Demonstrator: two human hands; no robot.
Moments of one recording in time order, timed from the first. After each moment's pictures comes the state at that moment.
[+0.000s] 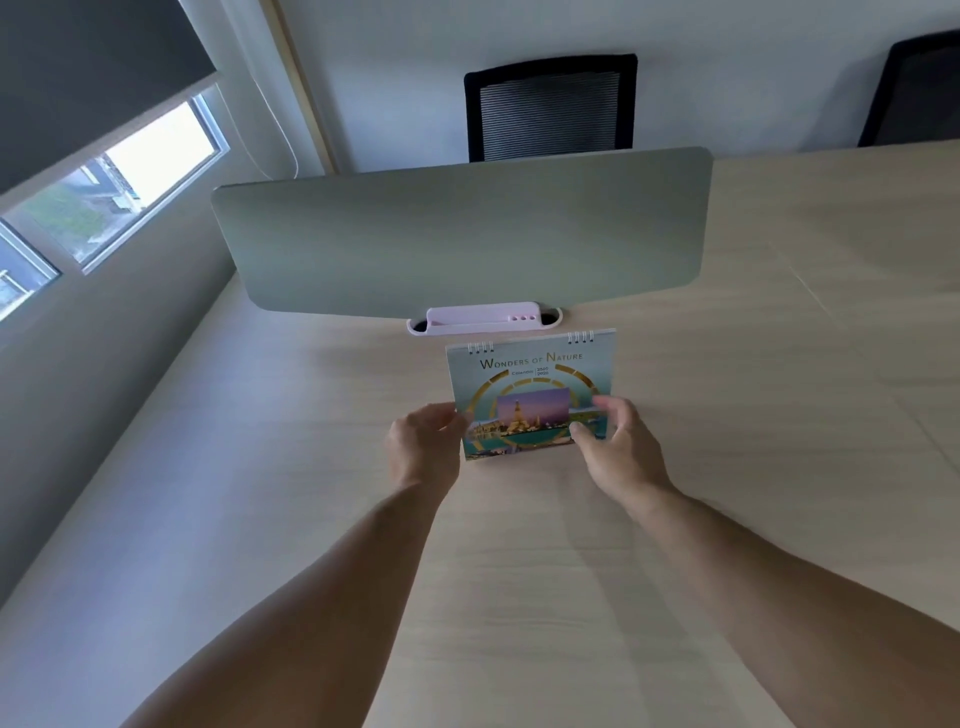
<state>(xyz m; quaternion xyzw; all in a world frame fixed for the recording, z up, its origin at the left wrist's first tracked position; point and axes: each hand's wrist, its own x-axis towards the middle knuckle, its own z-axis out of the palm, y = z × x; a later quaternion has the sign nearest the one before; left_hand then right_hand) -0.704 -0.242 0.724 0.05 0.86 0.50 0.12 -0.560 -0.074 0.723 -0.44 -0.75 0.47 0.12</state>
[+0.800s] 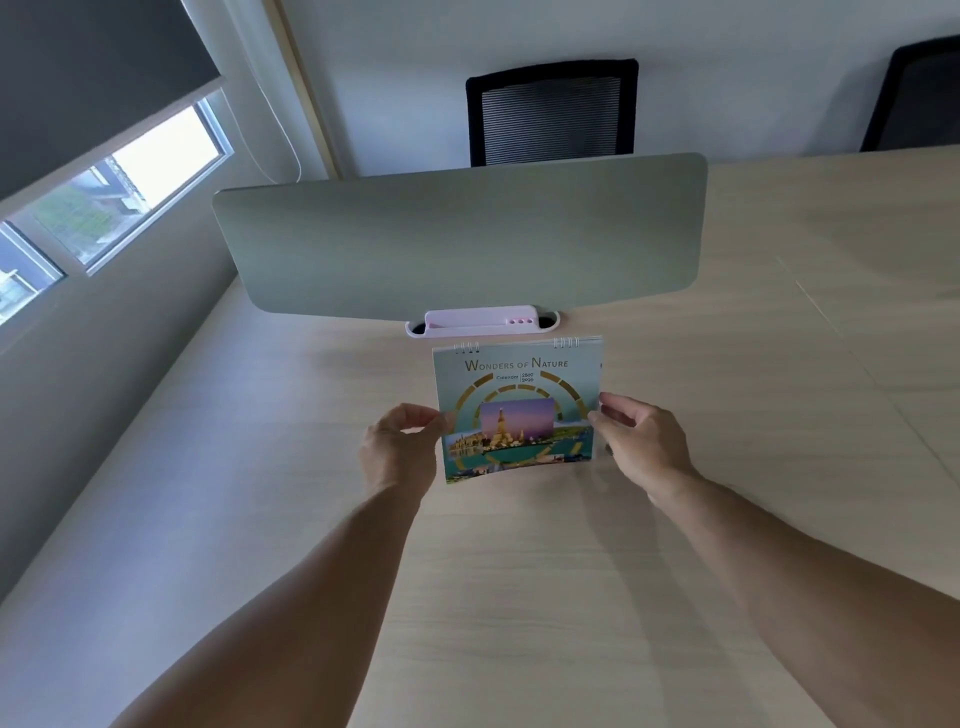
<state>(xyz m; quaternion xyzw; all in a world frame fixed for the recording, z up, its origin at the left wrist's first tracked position) -0.707 -0.256 0.731 -0.03 0.82 0.55 0.12 -0.550 -0.042 0.728 -0.42 -0.74 0.50 0.16</state>
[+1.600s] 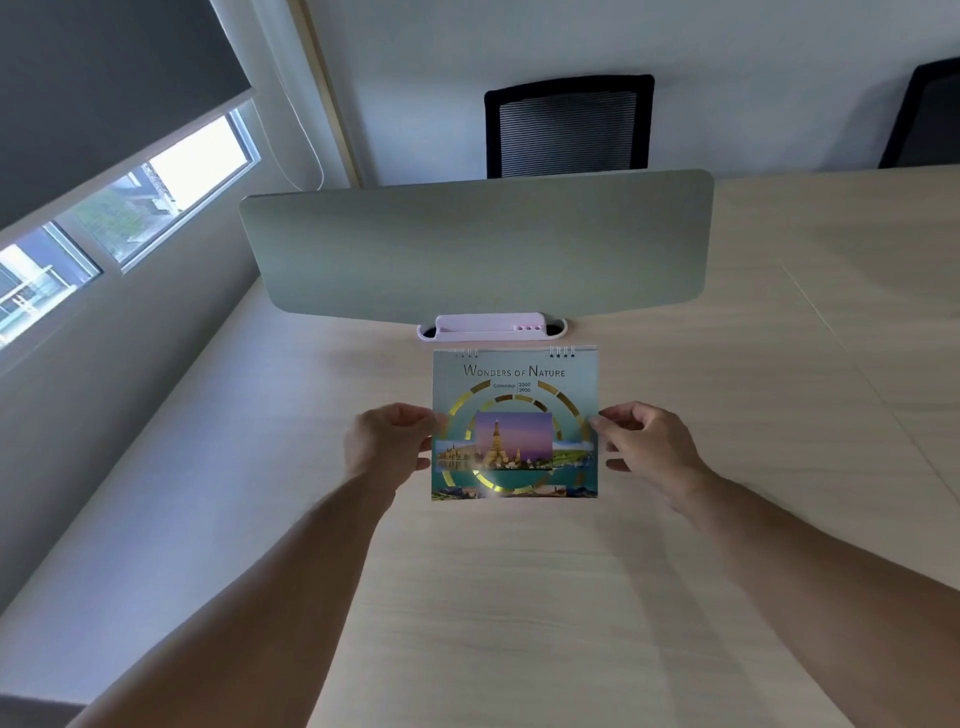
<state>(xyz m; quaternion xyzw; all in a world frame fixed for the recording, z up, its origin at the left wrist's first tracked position) -0.703 -0.276 0.770 -0.01 0.82 0.54 0.19 -0.542 -0.033 0.745 -0.42 -0.71 0.56 0.11</state>
